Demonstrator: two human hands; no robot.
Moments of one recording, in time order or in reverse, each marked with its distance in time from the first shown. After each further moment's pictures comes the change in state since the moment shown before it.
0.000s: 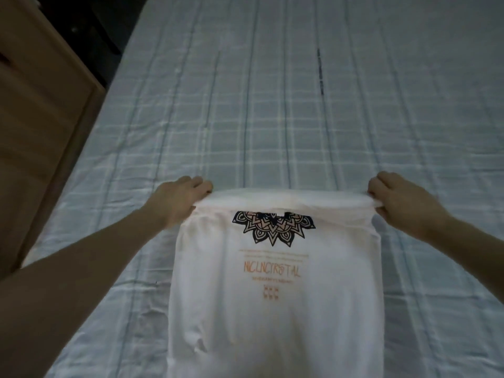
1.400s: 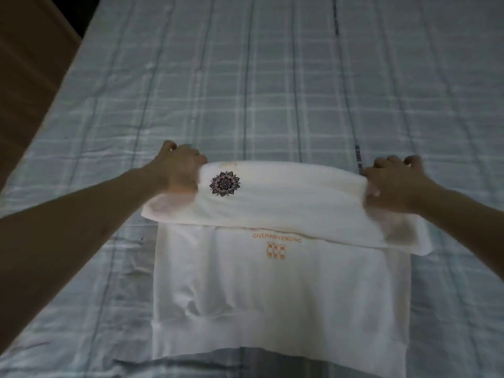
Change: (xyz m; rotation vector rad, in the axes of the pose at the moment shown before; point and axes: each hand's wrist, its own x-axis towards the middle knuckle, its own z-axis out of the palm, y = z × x) left_hand -0.004 0.018 0.081 0.103 -0.261 -0.109; right_hand -0.013 -0.043 0.096 -0.238 -0.427 0.220
